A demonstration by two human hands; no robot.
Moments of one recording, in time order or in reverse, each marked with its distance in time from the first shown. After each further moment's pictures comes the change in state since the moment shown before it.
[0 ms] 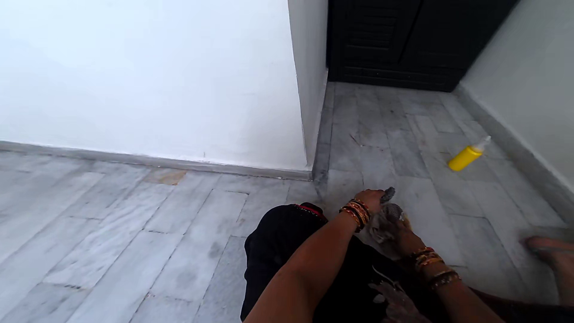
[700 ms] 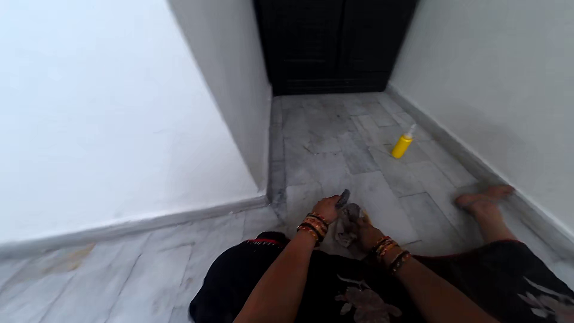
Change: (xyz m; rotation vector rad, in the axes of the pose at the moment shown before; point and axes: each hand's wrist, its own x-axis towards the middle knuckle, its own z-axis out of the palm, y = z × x) left_hand 0.004 0.002 0.001 0.036 -0.001 -0.001; right_hand -0.011 -0.004 -0.008 0.091 -0.014 0.010
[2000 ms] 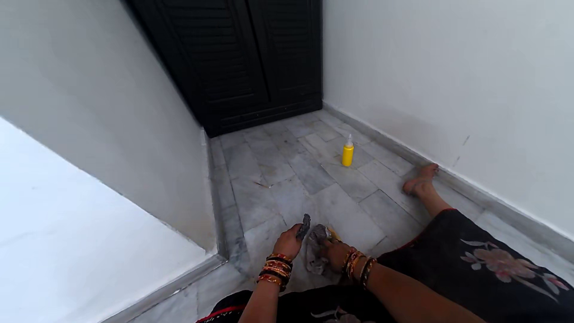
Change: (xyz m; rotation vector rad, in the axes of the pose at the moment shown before) left_hand 0.007 -0.006 -0.003 0.063 -0.022 -0.035; right_hand -0.001 0.000 0.007 0.058 0.060 -0.060
